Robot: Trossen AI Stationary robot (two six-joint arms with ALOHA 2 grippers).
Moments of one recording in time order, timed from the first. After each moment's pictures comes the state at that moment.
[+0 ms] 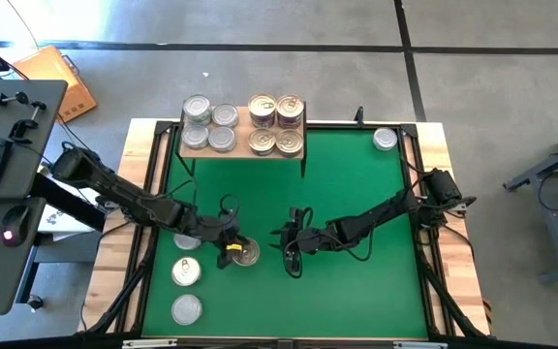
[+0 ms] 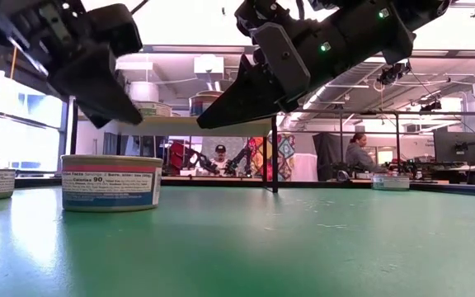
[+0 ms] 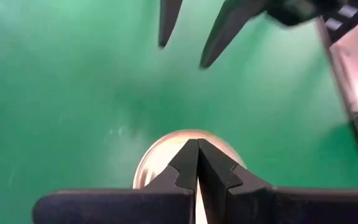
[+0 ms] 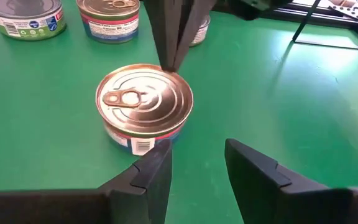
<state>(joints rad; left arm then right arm) -0.36 1.32 0.54 0.11 -0.19 -0.52 0.30 1.90 1.02 0.36 0.37 0.04</state>
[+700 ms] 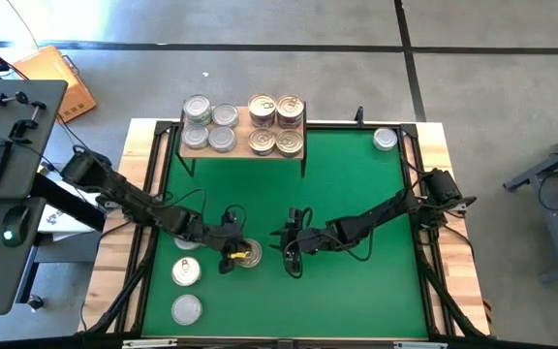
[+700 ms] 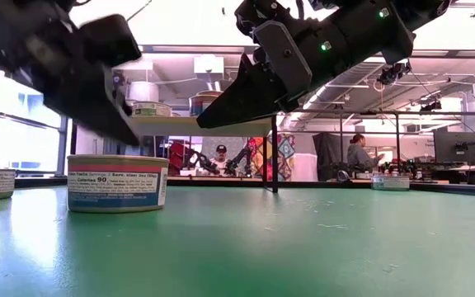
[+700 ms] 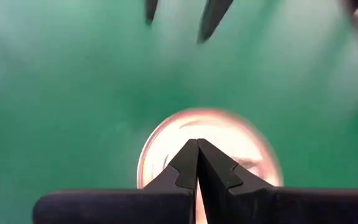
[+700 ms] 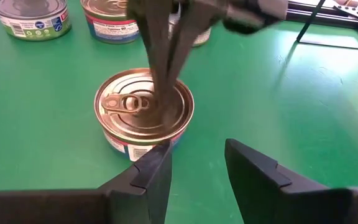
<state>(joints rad) -0.39 1.44 0.54 0.17 -0.24 -0.43 0.30 1.90 1.02 0.36 0.36 0.04</state>
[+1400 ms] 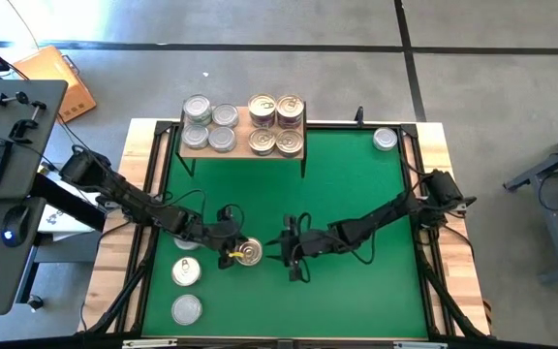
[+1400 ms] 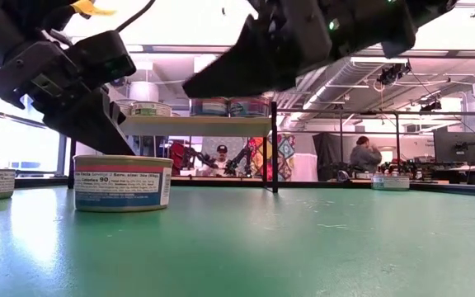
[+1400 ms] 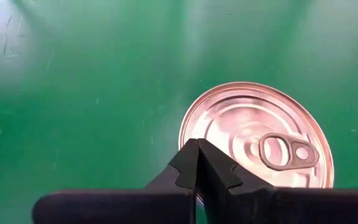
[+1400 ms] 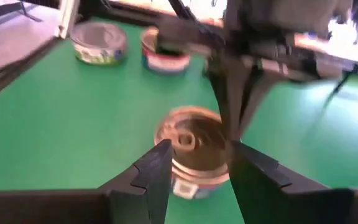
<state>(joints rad) -0.39 1.44 0.49 0.13 -0.33 -0.42 0.33 1.90 1.02 0.47 0.25 -0.08</state>
